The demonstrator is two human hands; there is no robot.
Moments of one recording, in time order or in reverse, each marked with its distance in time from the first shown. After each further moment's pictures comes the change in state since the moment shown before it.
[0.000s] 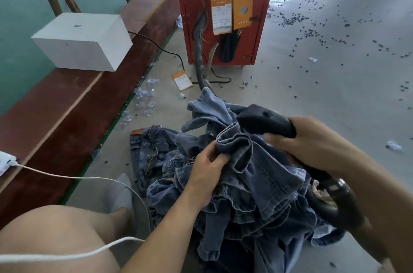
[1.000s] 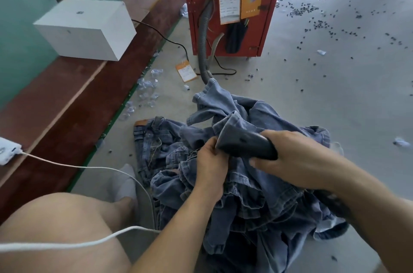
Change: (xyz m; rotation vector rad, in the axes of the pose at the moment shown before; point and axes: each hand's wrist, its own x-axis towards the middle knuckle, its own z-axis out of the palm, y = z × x) left_hand 0.003 -0.009 0.011 0.016 0.313 -0.038; right_hand -0.006 -0.019 0.034 -0.352 -0.134 -0.135
